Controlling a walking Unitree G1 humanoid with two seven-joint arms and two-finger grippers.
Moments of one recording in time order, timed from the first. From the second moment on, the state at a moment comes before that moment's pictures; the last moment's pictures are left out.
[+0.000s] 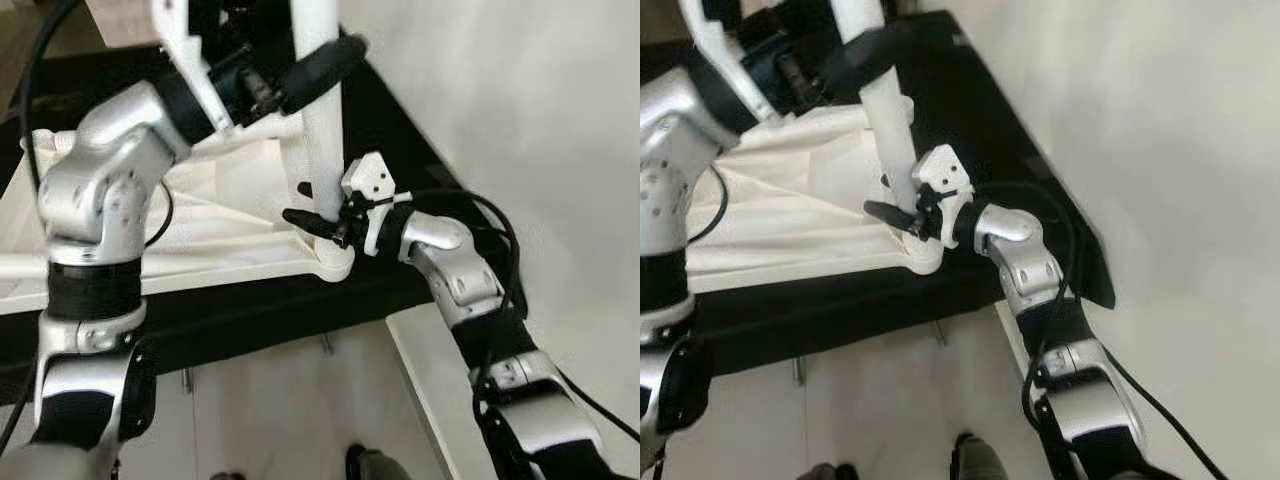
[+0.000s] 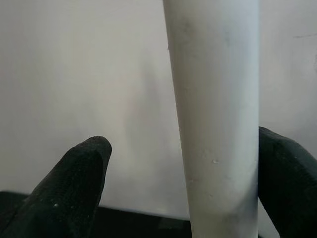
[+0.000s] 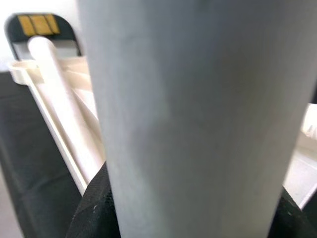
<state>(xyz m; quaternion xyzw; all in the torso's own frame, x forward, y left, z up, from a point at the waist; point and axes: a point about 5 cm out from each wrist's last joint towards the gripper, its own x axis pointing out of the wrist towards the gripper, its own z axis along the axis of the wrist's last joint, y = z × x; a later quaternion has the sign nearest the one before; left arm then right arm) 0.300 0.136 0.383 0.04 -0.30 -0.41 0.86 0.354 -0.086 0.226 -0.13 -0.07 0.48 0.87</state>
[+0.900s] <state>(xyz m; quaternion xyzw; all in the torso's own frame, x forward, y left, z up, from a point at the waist) 0.250 0.221 0.276 0.12 -0.17 -0.03 0.98 0.334 -0.101 0.223 0.06 -0.06 0.30 0.95</state>
